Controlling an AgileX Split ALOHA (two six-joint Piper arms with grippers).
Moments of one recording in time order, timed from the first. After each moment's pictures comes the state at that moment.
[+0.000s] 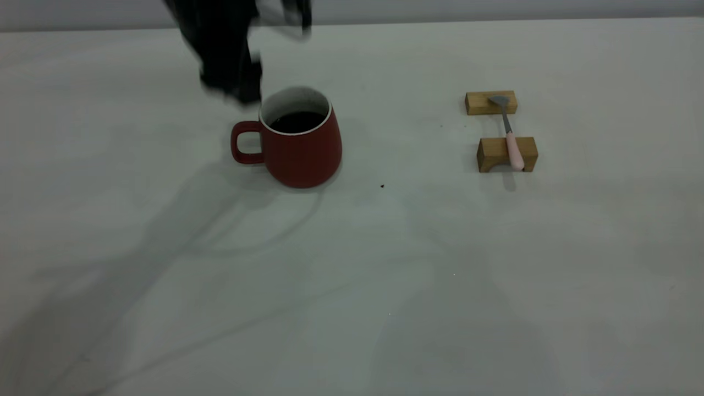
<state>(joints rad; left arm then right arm) -0.40 2.11 -1.40 0.12 0.40 0.71 0.04 0.02 -0.47 -0.02 1.14 0.01</state>
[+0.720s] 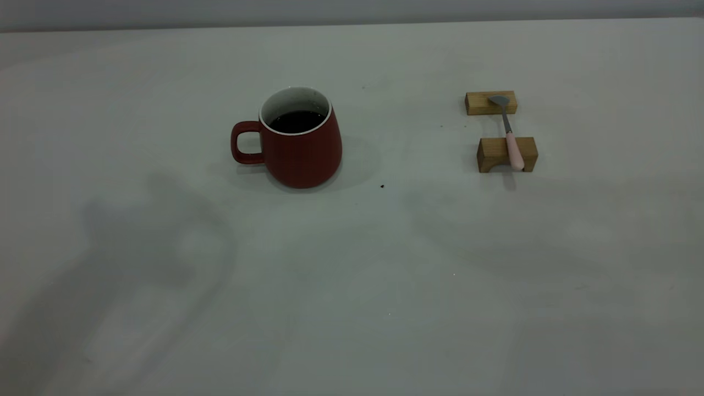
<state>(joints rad) -0.40 1.38 -1.40 0.12 1.10 0.22 0.04 0.02 -0.47 -0.02 1.14 0.01</state>
